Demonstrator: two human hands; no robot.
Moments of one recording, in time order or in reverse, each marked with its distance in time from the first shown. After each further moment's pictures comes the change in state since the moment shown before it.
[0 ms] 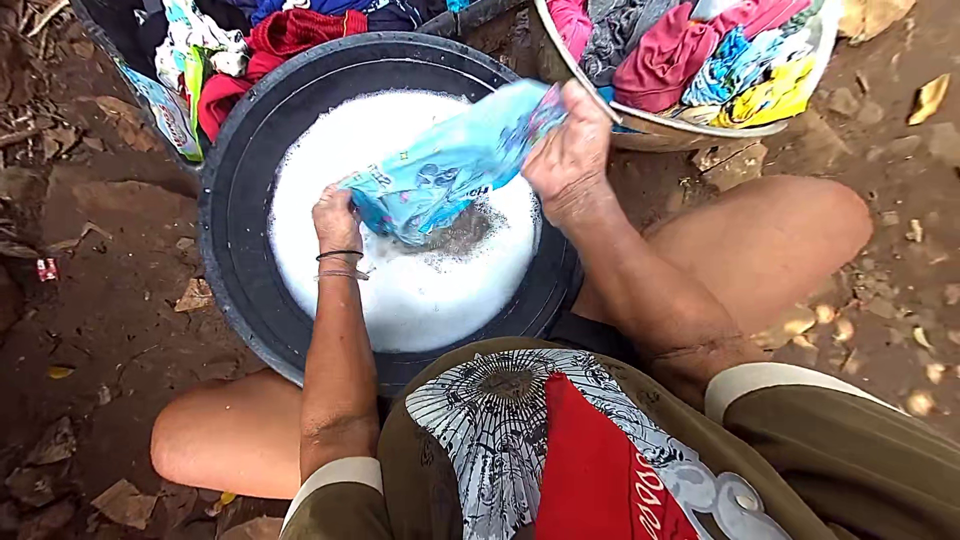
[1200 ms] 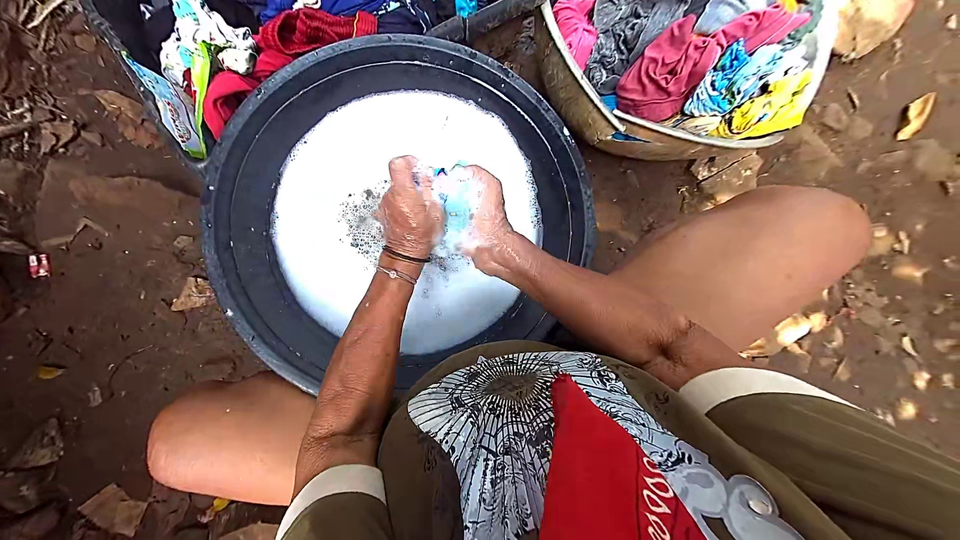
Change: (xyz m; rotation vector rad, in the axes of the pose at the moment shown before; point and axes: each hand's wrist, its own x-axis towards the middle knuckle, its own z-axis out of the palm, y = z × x) left_hand -0.060 0.035 0.072 0.585 -0.014 0.593; right_hand -0.051 0.093 0.043 -0.384 0.006 0.100
